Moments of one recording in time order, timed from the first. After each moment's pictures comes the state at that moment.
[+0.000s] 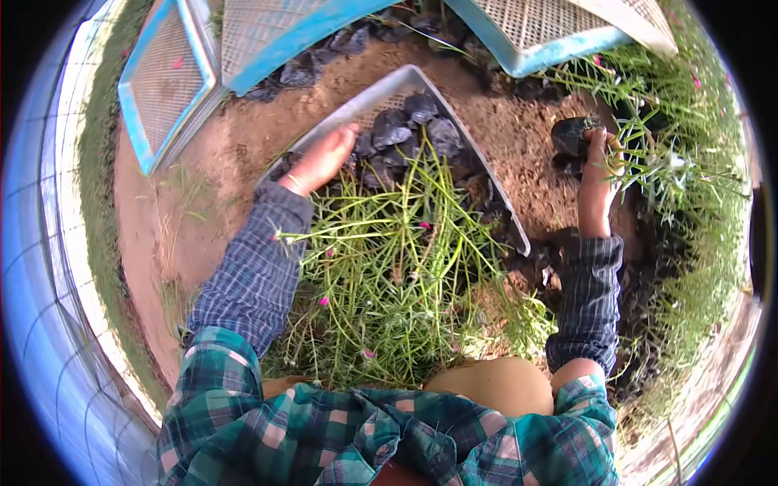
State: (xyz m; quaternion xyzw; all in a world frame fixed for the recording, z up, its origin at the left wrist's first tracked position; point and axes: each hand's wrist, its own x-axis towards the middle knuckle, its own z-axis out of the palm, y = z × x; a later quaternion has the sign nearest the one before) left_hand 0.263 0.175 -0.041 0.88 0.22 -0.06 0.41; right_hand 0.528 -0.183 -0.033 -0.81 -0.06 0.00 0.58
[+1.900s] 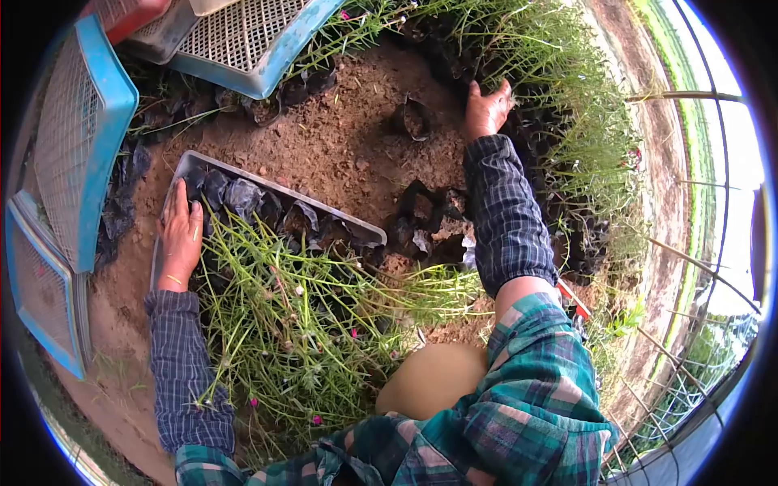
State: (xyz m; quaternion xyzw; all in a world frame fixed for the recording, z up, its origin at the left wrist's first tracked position) left_hand 0.344 0.147 -0.041 0.97 0.14 -0.08 0.20; right_hand 0.608 -0.328 -0.083 -0.93 0.17 -0.22 0.25
